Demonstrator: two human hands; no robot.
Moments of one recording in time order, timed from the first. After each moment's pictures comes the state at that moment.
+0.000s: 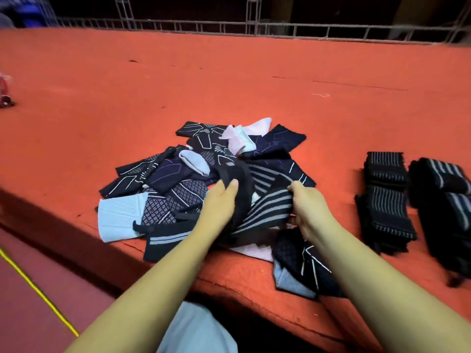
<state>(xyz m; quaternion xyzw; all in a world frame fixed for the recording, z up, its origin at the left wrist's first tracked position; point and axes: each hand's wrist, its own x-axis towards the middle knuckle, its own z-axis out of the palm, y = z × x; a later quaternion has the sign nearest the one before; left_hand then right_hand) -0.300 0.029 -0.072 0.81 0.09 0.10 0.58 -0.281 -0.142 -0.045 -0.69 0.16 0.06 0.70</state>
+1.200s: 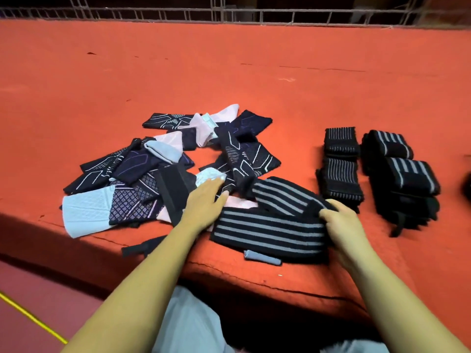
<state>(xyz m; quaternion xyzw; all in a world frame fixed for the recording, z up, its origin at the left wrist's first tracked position) -0.294 0.014 -0.132 0.96 -0.07 0.07 0.26 -0.370 -0.268 -0.080 -0.75 0.17 -0.03 0.64</state>
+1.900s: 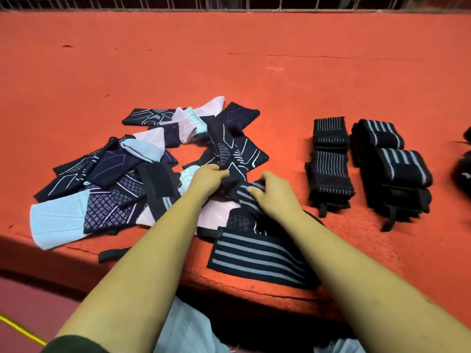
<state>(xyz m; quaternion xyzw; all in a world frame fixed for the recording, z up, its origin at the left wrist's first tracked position) -0.226 -0.038 -0.112 0.83 0.11 -0.02 0.54 -0.293 -0.210 -0.088 -0.95 -0.01 -0.01 0.31</state>
